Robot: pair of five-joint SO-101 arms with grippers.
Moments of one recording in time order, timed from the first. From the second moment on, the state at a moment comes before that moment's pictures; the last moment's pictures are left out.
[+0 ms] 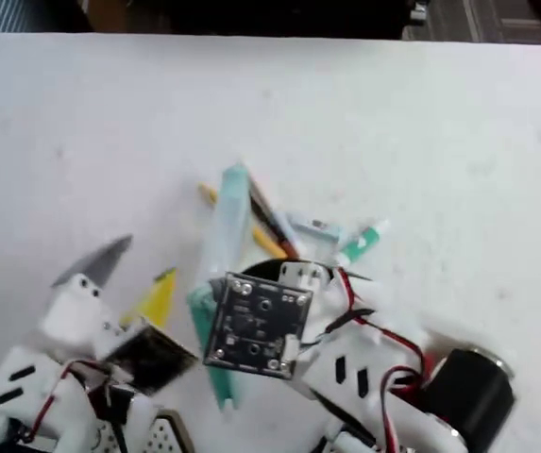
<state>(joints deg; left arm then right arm) 6.7 -98.7 49.8 77.0 -44.1 -54.9 -50.0 0.2 97.4 33.6</state>
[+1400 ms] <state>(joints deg) 18.3 -88.4 59.8 63.7 -15.0 -32.9 -58.2 10.9 90.5 39.3</state>
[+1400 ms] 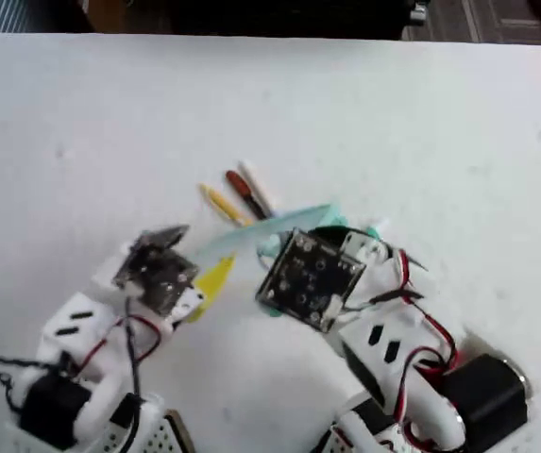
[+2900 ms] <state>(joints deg) 23.3 -104.7 77.5 52.9 -18.0 -41.4 -48.8 10.9 76.7 34.2</state>
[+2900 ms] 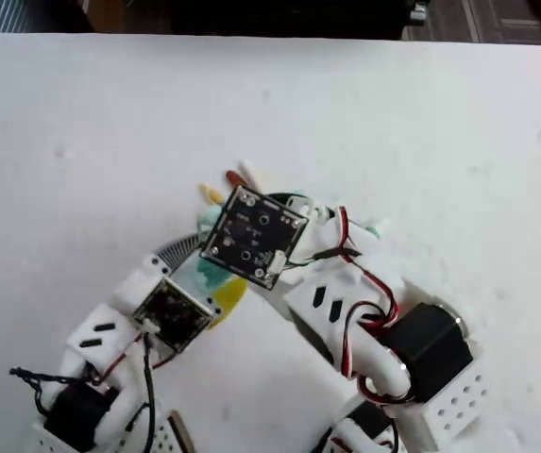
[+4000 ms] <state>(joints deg) 20.5 -105.1 81.0 47.0 2.4 -43.4 -64.8 27.5 86.0 28.6</state>
